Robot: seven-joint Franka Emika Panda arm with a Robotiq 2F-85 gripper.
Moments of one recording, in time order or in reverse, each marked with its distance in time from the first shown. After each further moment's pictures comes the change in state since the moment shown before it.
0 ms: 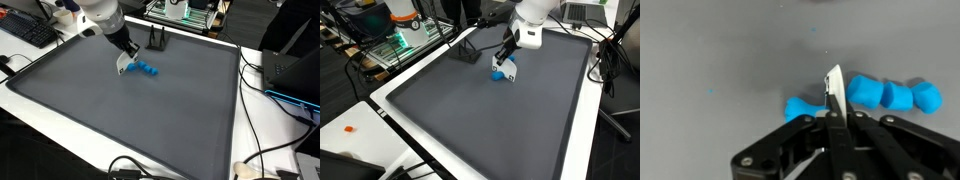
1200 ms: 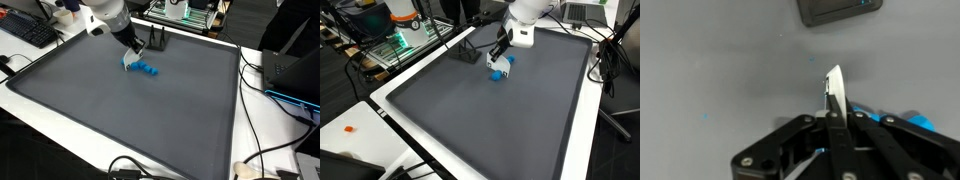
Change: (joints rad) arm -0.001 -0.044 0.007 -0.077 0.015 -0.019 -0.042
